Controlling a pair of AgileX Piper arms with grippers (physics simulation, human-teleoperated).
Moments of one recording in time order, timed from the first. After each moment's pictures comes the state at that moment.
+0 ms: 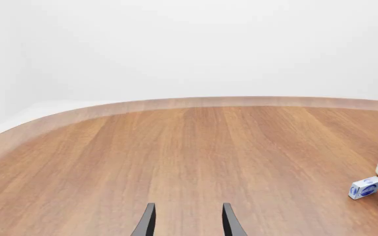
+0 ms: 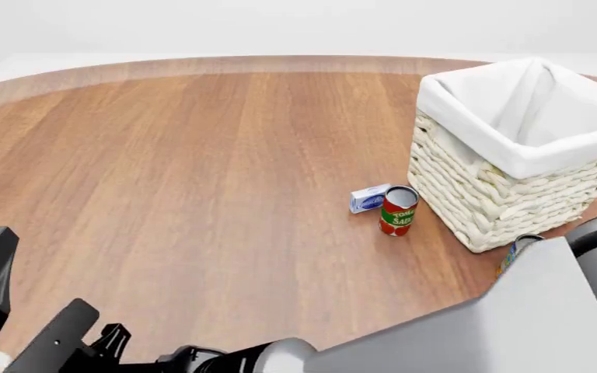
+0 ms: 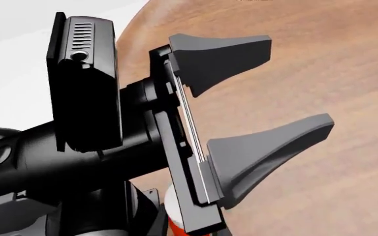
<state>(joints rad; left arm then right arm) 0.00 0.01 0.00 0.00 0.00 1.41 2.08 -1.26 -0.30 0.17</state>
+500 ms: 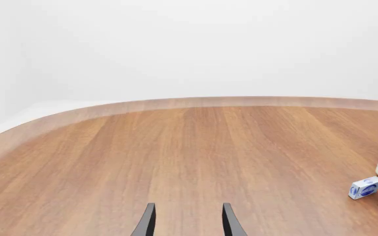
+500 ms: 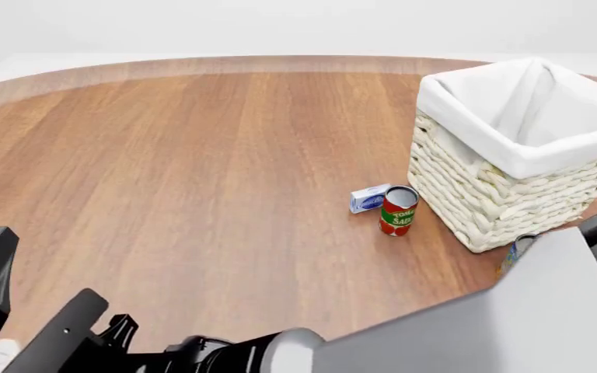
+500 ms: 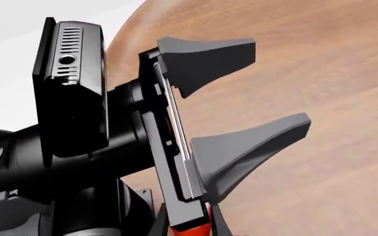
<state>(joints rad) 0.00 0.01 0.00 0.00 0.00 1.39 2.06 -1.24 -0.30 0.16</state>
